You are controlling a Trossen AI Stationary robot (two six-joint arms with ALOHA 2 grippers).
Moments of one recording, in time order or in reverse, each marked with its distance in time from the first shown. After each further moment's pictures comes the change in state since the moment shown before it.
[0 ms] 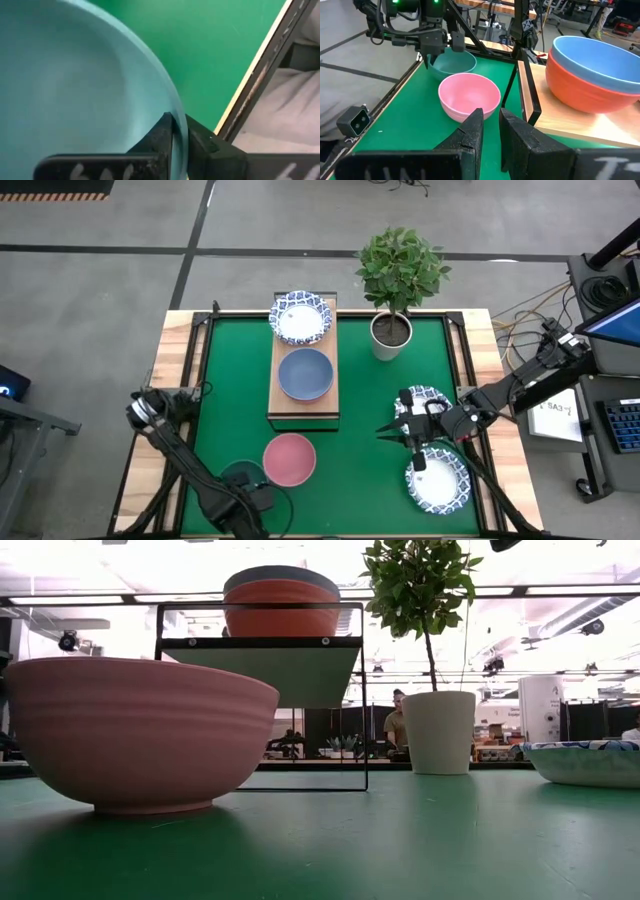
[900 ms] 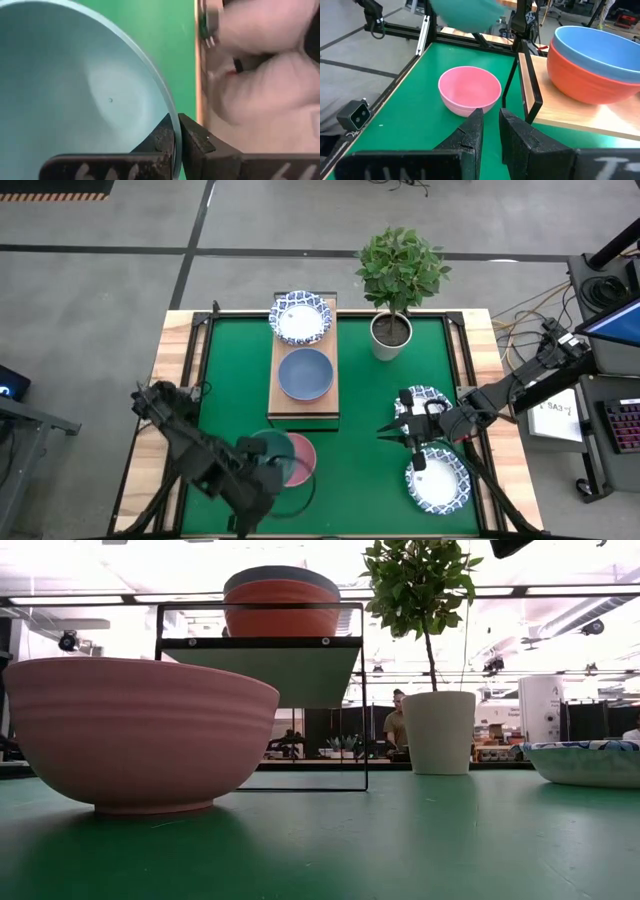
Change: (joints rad) left arm 0.180 -0.013 0.821 -0.627 -0.094 0.598; right arm 0.000 0.000 -0.003 -0.031 0.000 0.027
